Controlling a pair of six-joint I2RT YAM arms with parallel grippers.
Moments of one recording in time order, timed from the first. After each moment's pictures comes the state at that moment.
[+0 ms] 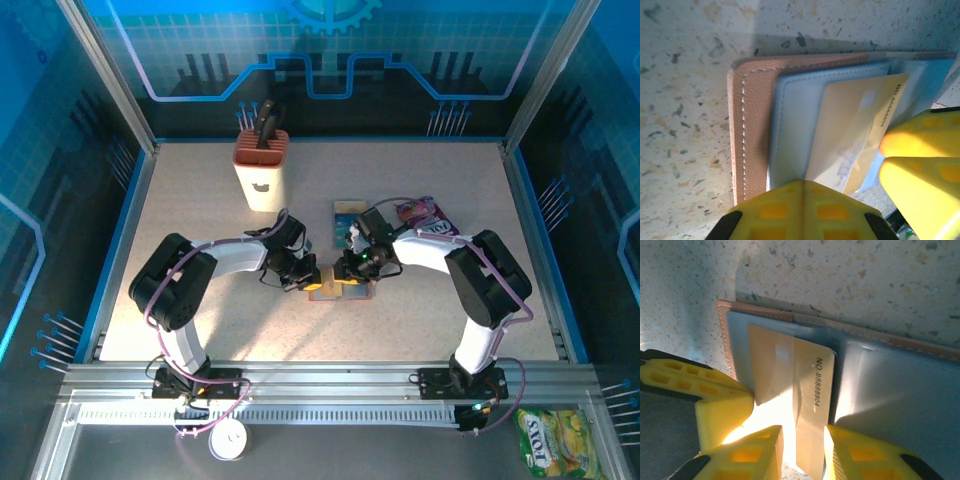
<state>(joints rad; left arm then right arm) -0.53 1.78 0.93 -0.34 0.55 -0.84 0.56 1.79 0.98 -0.39 -0.53 0.62</state>
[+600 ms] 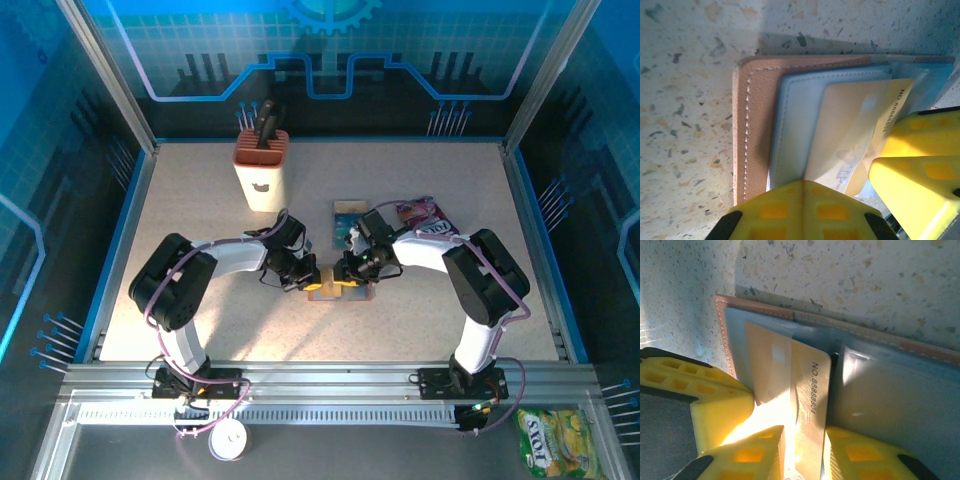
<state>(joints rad) -0.53 1.78 0.93 -0.34 0.55 -0.84 0.56 1.80 0.97 -0.35 -0.57 0.63</state>
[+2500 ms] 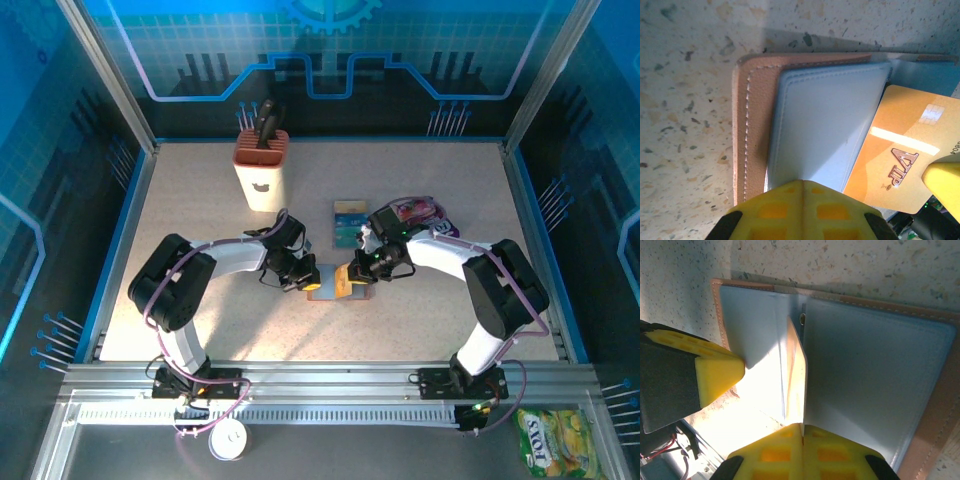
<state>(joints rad) -0.53 1.77 0.93 -0.35 0.54 -0.84 0.50 1.68 0.94 -0.48 -0.54 0.56</state>
